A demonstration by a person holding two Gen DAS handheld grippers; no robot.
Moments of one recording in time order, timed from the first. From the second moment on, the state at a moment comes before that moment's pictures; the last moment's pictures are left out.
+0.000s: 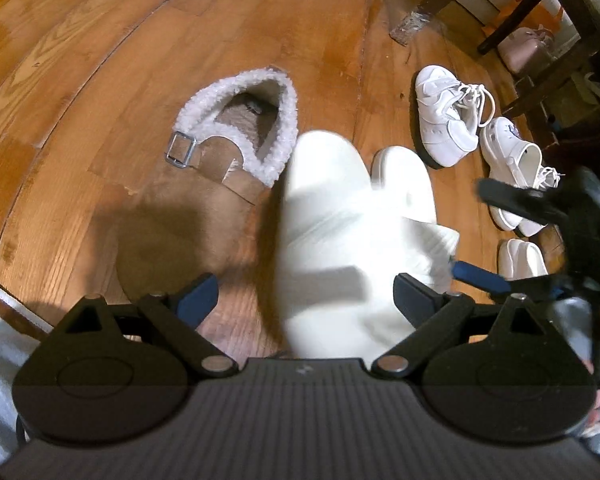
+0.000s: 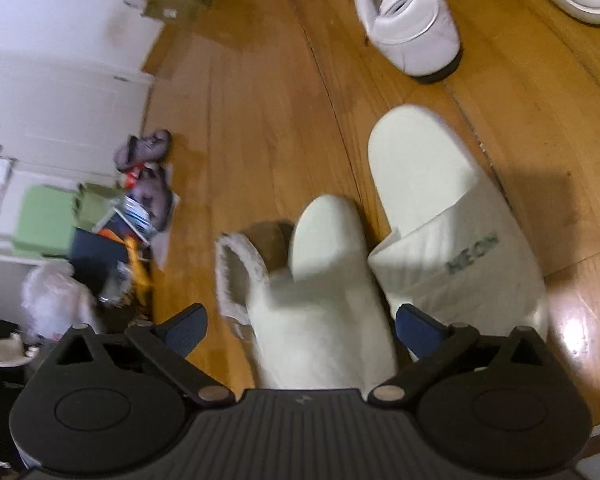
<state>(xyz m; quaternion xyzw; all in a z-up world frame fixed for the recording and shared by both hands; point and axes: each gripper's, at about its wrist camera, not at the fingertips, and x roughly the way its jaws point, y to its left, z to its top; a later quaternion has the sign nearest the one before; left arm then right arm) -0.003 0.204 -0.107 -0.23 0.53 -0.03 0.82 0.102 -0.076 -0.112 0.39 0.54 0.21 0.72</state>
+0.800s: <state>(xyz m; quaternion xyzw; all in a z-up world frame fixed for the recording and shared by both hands) -0.002 0.225 -0.094 -0.24 0.52 -0.01 0.82 0.033 0.010 -0.132 -0.13 0.51 0.29 0.80</state>
